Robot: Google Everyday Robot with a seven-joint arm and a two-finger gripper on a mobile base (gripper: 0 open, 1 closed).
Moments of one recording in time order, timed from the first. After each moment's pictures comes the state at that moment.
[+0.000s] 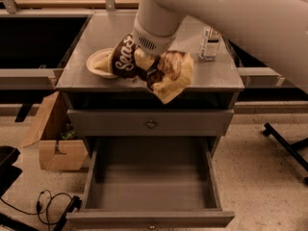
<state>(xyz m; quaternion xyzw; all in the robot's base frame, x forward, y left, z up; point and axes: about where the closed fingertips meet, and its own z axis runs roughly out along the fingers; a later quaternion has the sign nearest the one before) 0.584 0.008 0.947 -0.53 0.80 -0.06 0.27</state>
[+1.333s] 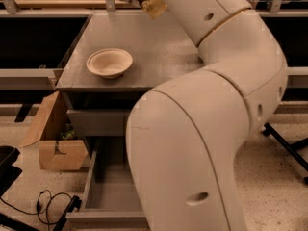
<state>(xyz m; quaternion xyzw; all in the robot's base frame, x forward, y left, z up) 0.816 0.028 1.065 -0.53 0.74 -0.23 0.35</state>
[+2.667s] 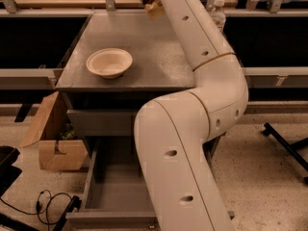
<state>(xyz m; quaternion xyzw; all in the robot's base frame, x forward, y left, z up) 0.933 0.006 1.035 -0.46 0.71 -0.18 0.50</state>
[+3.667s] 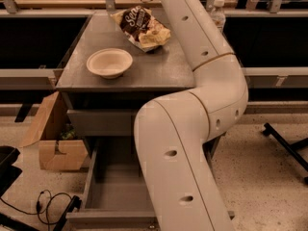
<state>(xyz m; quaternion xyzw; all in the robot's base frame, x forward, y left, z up) 0.933 0.006 1.035 -0.46 0.71 -0.18 0.50</state>
